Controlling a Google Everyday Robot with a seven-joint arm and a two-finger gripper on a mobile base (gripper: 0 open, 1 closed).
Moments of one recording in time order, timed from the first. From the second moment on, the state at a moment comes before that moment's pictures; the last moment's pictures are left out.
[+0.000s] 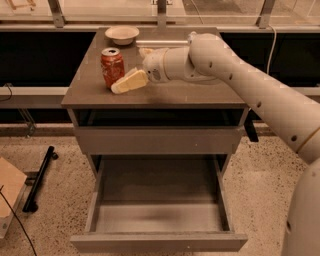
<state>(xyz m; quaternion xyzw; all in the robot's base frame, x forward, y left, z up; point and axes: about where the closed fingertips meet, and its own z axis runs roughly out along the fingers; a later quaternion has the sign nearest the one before) 0.726 0.080 0.888 -0.47 0.65 0.28 0.52</state>
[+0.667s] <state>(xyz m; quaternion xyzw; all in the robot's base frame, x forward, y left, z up) 0.754 0.120 0.891 -0.49 0.63 0.30 0.52</state>
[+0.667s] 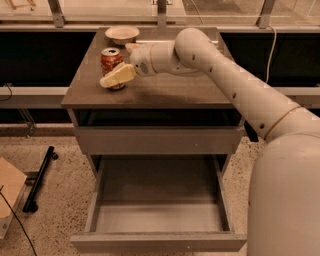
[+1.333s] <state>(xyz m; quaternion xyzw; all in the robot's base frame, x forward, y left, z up) 0.759 0.132 0.889 -0.49 0.62 0.32 0.52</state>
